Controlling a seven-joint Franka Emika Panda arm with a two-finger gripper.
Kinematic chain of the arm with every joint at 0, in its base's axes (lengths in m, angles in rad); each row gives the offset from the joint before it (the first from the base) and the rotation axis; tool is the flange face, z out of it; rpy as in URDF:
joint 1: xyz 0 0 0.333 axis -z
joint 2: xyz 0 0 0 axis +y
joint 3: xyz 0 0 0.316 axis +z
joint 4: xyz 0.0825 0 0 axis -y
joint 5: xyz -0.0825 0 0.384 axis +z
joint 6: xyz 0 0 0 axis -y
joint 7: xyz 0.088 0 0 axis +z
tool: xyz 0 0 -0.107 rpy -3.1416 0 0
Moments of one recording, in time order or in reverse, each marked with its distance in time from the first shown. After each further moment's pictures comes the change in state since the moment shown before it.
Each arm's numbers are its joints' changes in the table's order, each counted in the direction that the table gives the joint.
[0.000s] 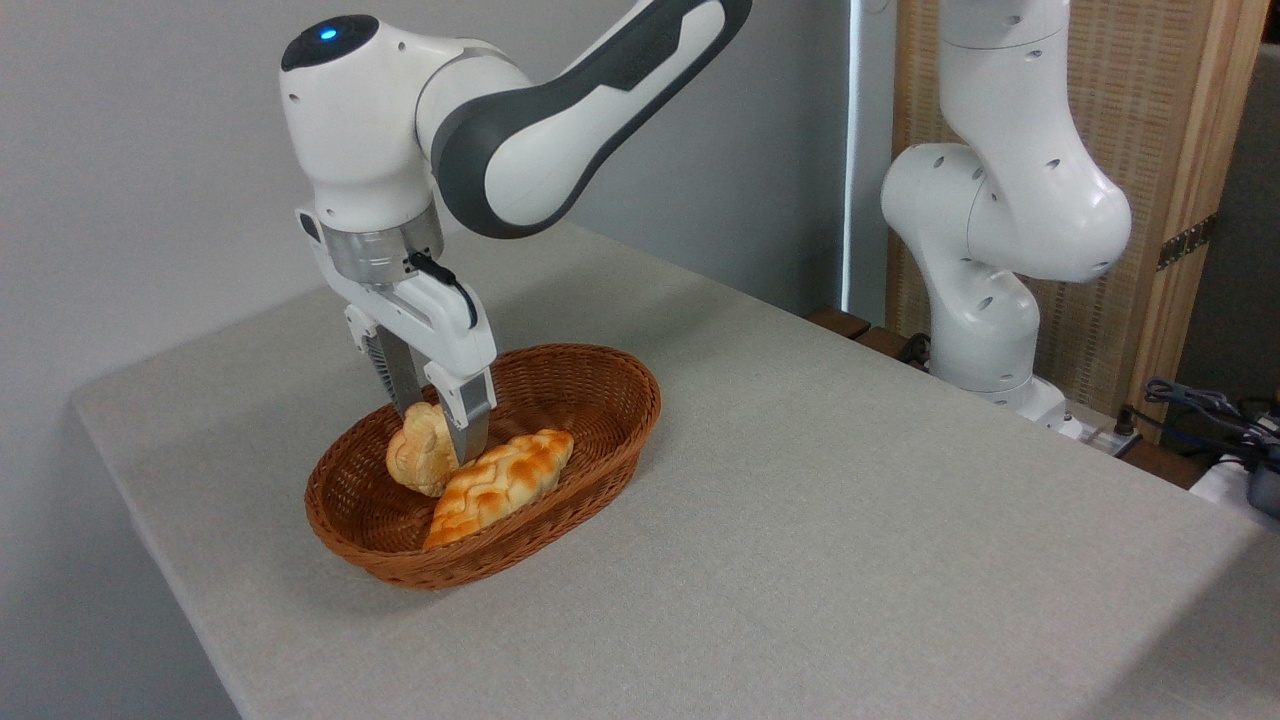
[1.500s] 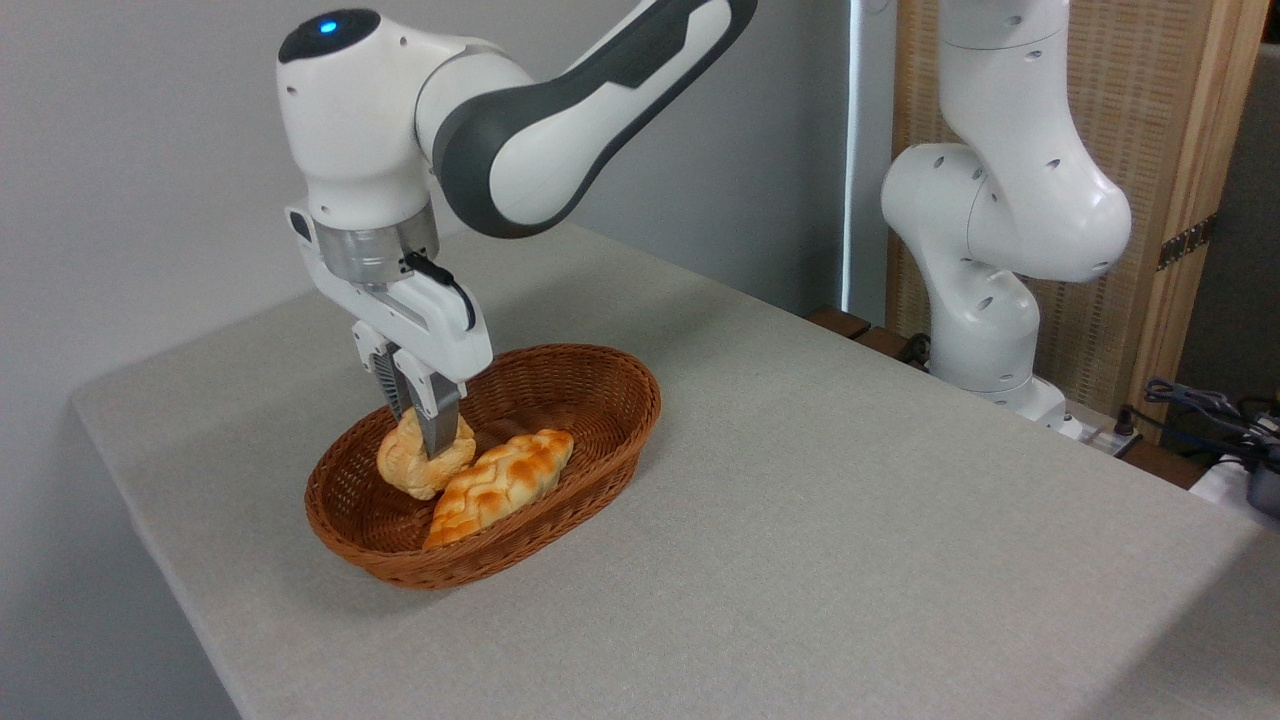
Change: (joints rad) arm -0.004 -0.007 0.035 0.023 0.002 0.012 0.000
